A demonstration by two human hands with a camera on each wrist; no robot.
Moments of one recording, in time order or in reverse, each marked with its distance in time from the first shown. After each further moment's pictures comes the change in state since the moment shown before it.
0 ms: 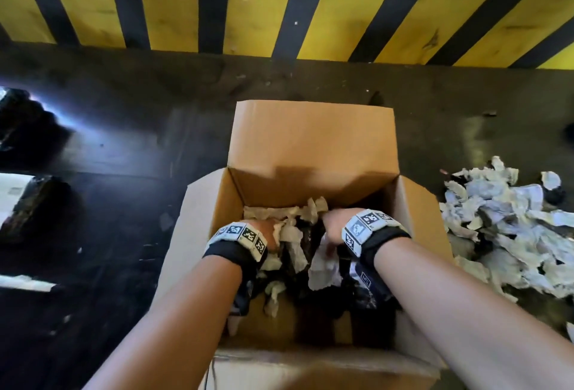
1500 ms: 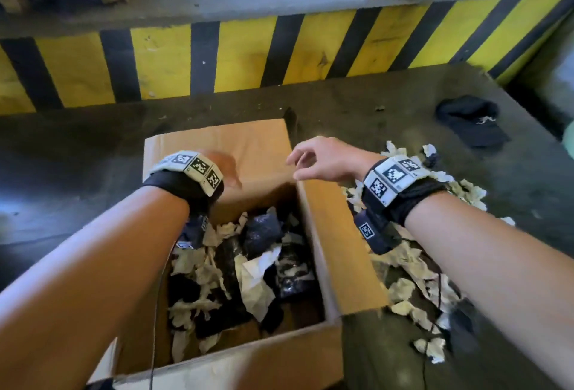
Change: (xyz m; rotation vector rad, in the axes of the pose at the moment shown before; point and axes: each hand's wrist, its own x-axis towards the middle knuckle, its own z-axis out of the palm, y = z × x) left_hand -0.065 0.144 -0.161 0.349 0.212 0.095; right_hand -0.210 0.128 -0.077 0.604 0.532 -0.139
